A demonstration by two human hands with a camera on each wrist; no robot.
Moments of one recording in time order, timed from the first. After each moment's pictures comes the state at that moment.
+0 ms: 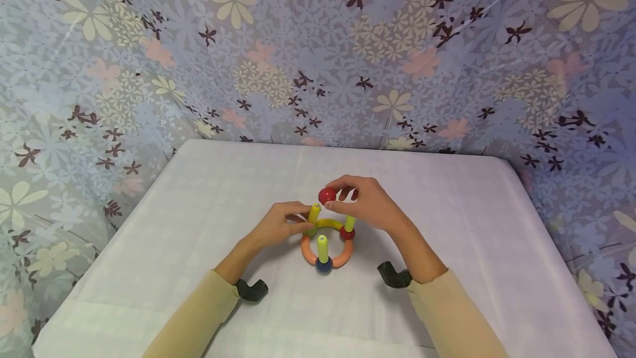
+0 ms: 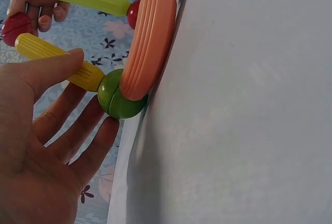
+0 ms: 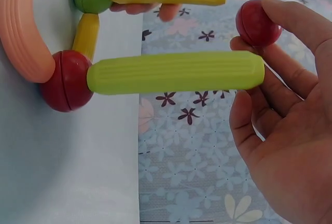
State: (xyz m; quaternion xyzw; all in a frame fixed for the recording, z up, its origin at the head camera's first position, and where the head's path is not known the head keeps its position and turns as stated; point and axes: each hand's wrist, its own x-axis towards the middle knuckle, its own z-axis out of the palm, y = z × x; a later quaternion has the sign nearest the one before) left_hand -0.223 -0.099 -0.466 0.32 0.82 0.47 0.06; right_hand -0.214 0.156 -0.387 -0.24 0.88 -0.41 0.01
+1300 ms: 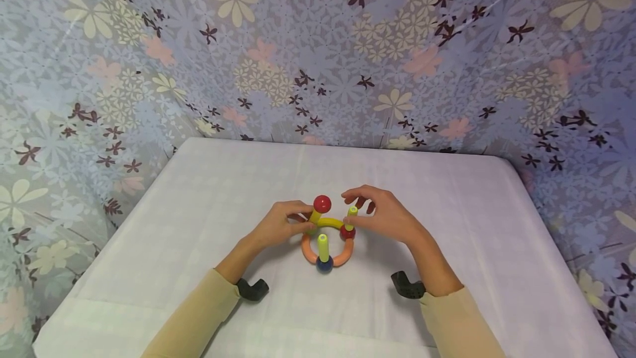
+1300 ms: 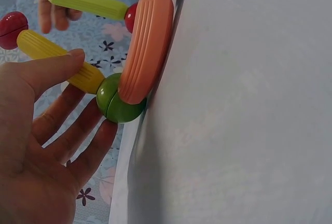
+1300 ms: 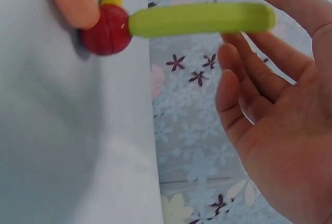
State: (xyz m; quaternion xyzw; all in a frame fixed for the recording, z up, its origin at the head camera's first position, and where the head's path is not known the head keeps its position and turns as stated) left_hand -0.222 -0.098 -0.466 0.34 0.82 0.46 0.05; right_hand -0.204 0.185 -0.410 -0.25 0.88 -0.40 0.03
